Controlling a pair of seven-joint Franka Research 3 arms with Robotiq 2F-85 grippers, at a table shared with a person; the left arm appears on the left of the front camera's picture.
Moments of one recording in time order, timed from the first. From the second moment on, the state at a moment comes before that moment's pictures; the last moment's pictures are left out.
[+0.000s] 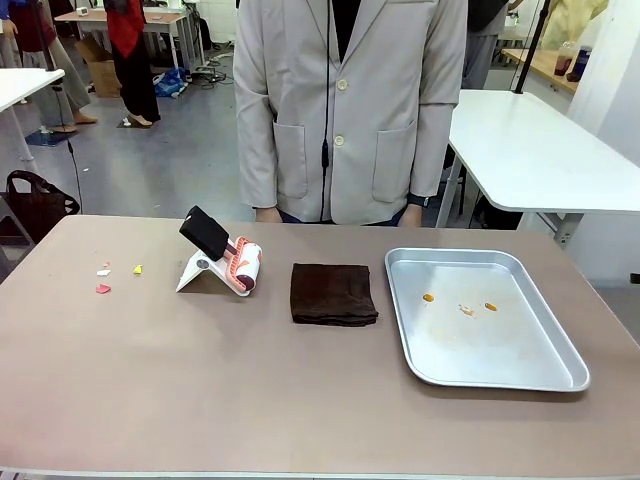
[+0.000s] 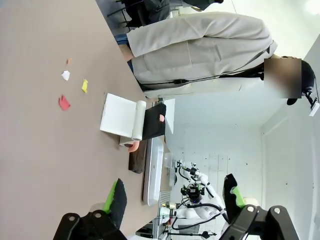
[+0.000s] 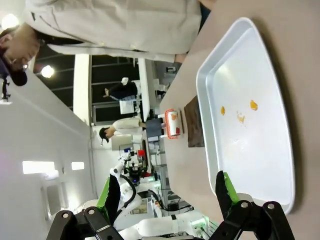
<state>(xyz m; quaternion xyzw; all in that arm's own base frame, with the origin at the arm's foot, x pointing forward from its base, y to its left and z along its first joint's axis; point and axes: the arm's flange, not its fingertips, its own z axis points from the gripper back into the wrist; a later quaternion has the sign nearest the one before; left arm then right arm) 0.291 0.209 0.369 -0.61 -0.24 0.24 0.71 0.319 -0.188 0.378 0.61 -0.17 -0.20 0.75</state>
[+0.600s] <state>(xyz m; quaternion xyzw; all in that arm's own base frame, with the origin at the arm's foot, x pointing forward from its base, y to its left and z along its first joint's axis) 0.288 0.214 0.373 -0.61 -0.24 0.24 0.72 0.322 -0.180 0.389 0.60 -0.17 -0.19 0.76</state>
